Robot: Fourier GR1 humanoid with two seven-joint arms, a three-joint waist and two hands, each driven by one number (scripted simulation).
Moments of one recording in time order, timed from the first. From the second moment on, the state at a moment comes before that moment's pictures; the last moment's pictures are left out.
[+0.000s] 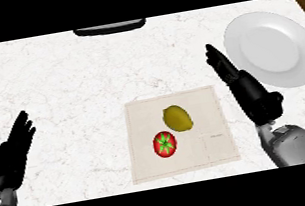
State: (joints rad) left arm -0.02 0.46 -0.09 -1.39 0.31 0.22 0.17; right arm -0.25 -0.25 0.31 -1.57 -0.10 -0.12 0.05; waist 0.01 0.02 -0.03
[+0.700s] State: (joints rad) left arm -0.05 0.27 -0.24 -1.37 0.30 0.17 0.15; right arm -0.65 -0.30 0.14 -1.10 -0.09 0.06 -0.32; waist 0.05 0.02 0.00
